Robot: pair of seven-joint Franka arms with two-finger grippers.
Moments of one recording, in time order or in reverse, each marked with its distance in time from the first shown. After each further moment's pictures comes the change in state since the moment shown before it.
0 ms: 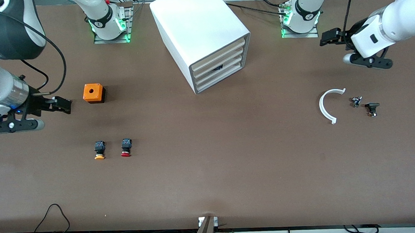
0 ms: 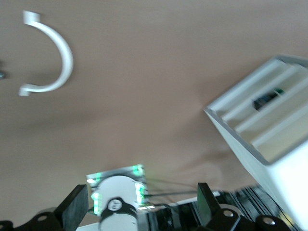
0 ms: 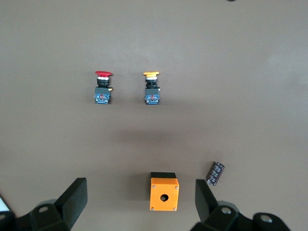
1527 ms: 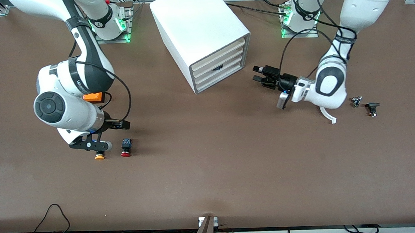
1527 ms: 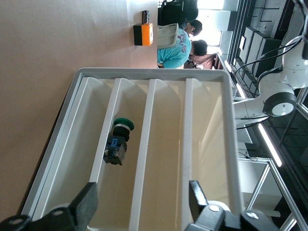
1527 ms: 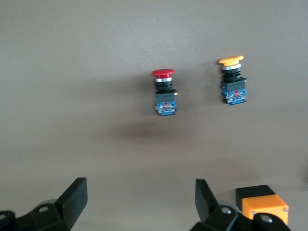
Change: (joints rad) left arm 0.005 0.526 -0.079 -0.396 -0.978 0.275 0.954; right arm 0.178 0.221 0.003 0.001 0.104 0.177 0.364
